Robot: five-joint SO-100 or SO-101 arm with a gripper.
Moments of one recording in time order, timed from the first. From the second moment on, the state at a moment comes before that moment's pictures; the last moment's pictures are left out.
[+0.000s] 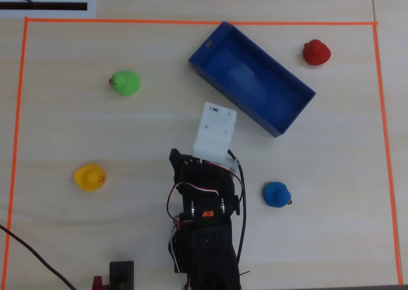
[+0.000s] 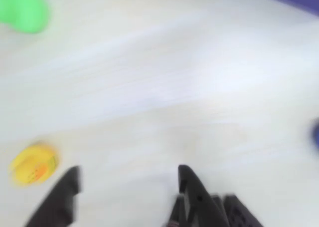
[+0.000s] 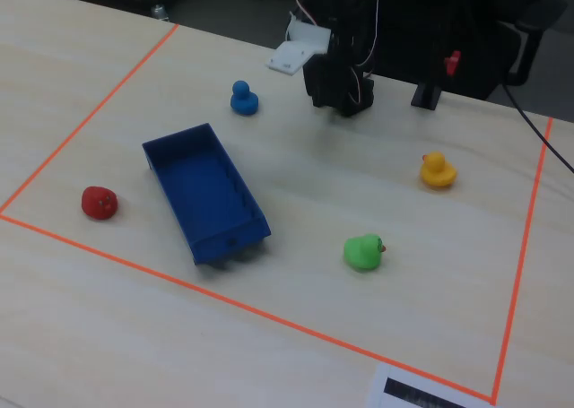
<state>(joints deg) -1.7 158.9 121.9 94.3 -67.4</state>
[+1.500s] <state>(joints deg) -51.4 114.6 127.3 61.0 -31.7</state>
